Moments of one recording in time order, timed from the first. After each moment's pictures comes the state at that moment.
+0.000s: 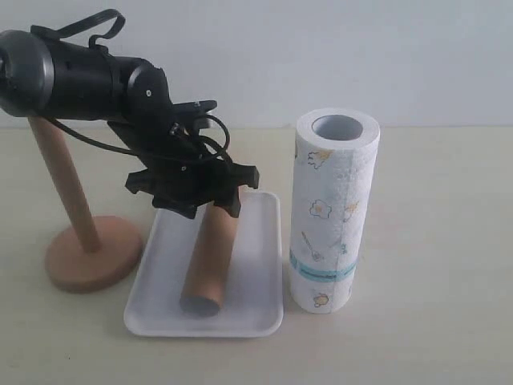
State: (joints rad) left arm -0.53 1.99 -1.39 -0.15 0.66 -0.26; right arm 0.07 0.00 0.00 0.23 0.32 -0.05
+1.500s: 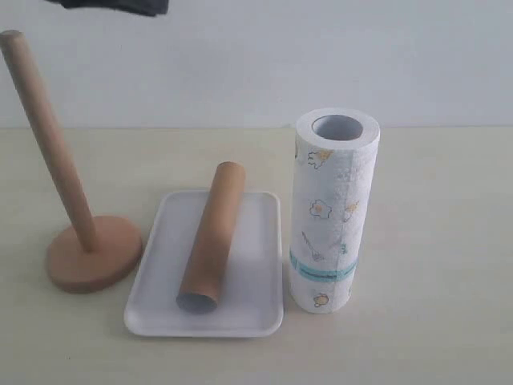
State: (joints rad) left arm -0.56 1.33 -1.39 -0.10 0.72 -0.17; right arm 0.07 0.00 0.00 0.23 0.32 -0.05
